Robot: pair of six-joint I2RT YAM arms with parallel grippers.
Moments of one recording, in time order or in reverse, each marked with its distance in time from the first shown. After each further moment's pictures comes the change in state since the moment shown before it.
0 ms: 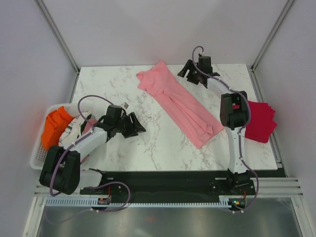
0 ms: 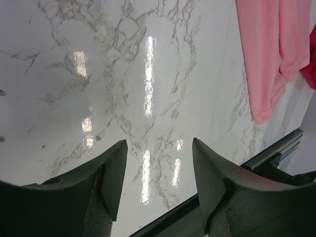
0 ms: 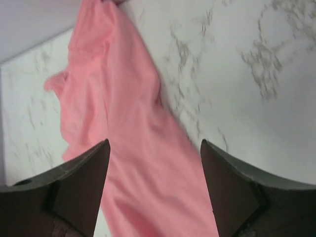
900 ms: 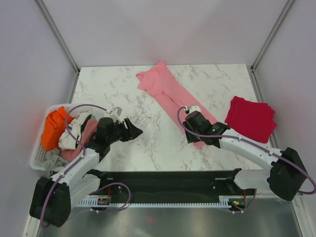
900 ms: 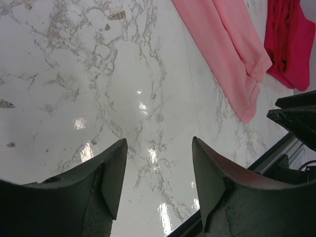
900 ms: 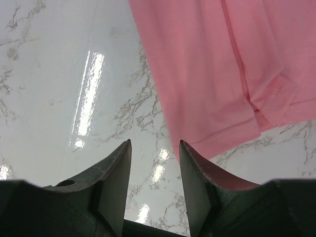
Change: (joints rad) left arm 0.000 -0.356 -0.256 0.245 -0.023 0.045; right arm 0.568 -1.251 -1.241 -0.434 0.548 -0.300
